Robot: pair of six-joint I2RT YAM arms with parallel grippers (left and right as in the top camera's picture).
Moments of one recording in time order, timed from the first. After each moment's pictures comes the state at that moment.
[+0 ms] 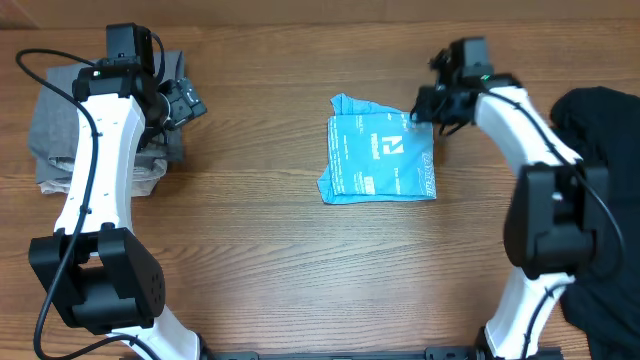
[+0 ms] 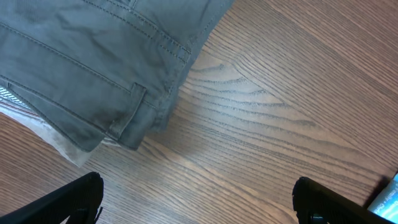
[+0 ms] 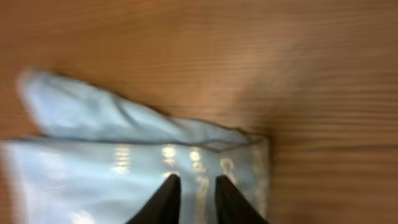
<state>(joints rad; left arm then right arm) 0.10 1.85 1.68 -1.04 -0.03 -0.47 0.07 2.07 1.61 -0.65 -0.22 0.17</state>
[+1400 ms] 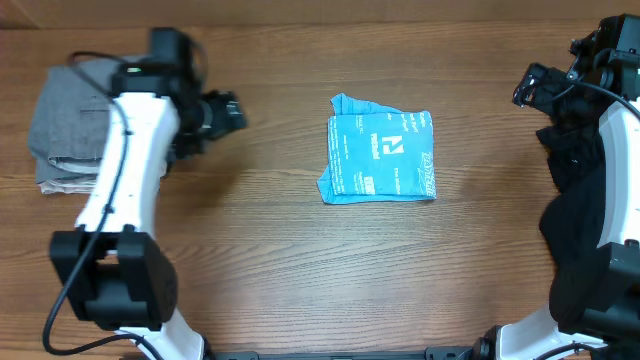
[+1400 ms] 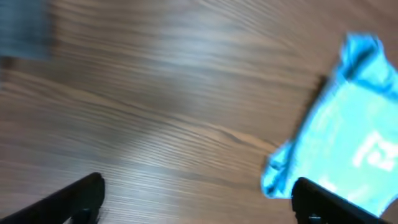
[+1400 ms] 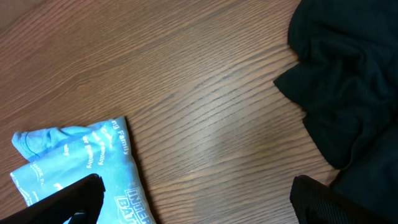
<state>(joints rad) -0.06 1.85 1.68 -1.14 0.16 -0.48 -0.26 1.77 1.72 -1.06 -0.12 0.20</state>
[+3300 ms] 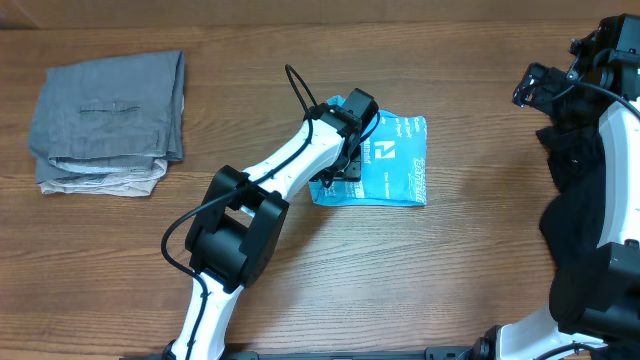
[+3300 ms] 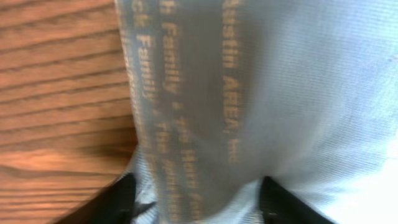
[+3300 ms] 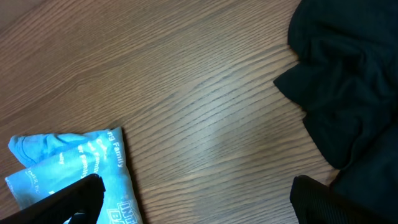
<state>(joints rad) -0.60 2.24 1.71 -0.93 -0.07 -0.57 -0.26 1.77 1.72 -1.06 -0.12 0.20</state>
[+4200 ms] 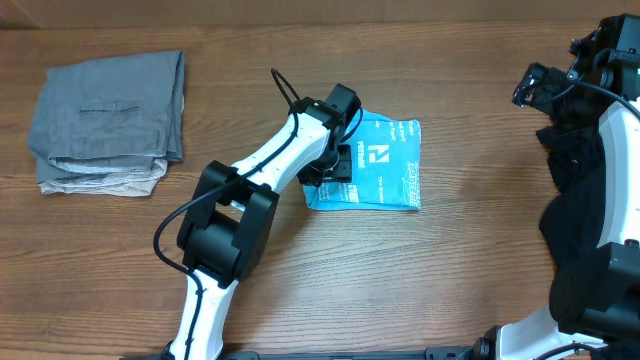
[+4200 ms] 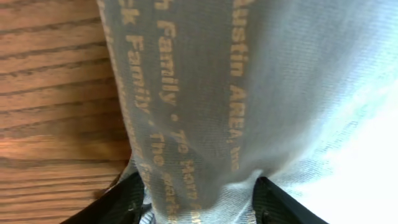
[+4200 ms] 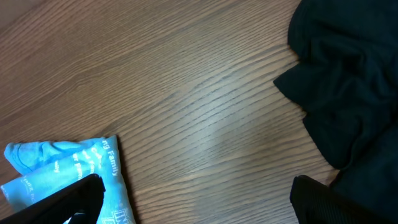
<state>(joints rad) -0.54 2.24 1.70 -0.98 0.08 -0.54 -0.26 1.77 1.72 -1.06 -0.12 0.20</state>
